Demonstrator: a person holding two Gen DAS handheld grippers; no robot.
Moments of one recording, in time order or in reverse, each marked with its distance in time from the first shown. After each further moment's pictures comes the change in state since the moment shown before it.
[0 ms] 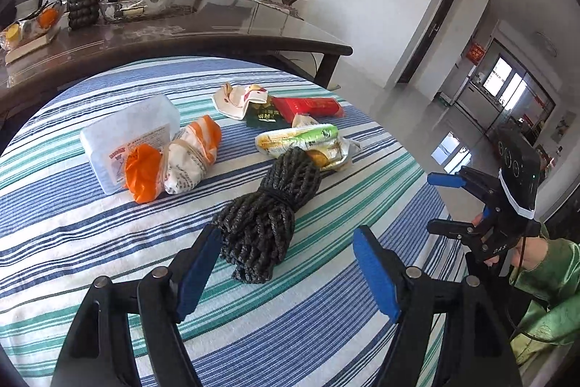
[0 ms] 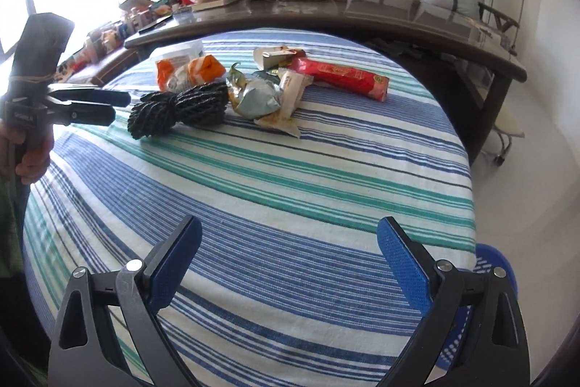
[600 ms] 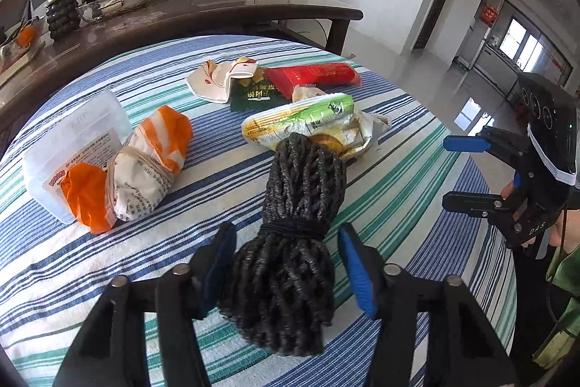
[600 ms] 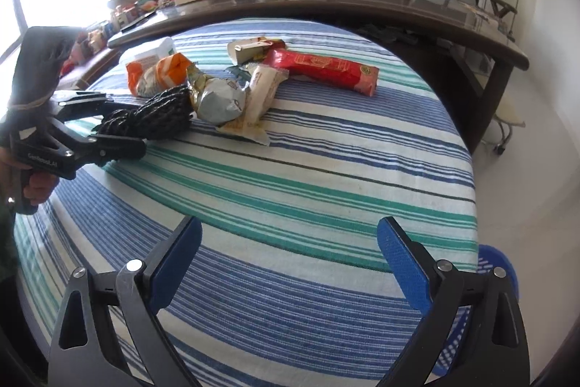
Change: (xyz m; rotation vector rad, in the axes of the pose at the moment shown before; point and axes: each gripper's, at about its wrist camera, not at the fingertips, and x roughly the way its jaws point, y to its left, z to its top) left arm 0.064 -0.020 0.000 0.065 0.118 0.092; right arm 0.036 -0.022 0.020 0.034 0.051 -0.003
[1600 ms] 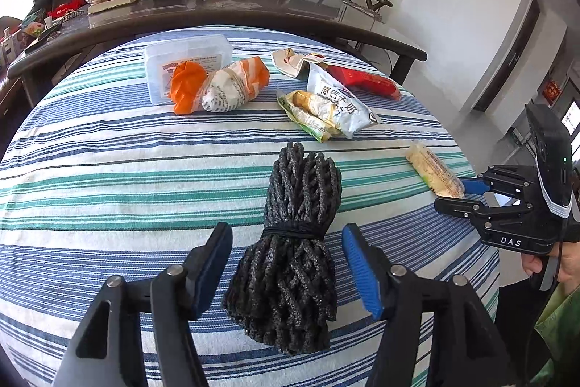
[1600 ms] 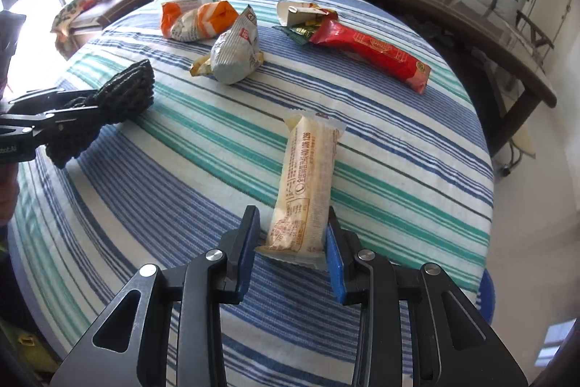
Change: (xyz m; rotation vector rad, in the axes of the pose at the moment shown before) left arm -0.054 -0.025 -0.065 -0.272 -0.087 0.185; right arm -0.003 0.030 -0.008 -0.203 0.152 0.006
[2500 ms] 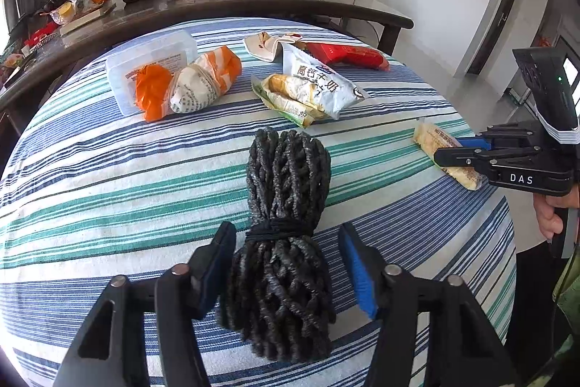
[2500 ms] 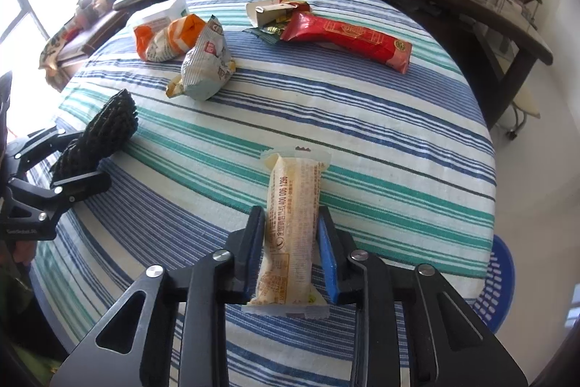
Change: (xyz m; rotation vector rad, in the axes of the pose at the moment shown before) left arm 0.024 -0.014 0.009 0.117 0.069 0.005; right arm 0.007 -0.021 0.015 0.162 0.027 0.037
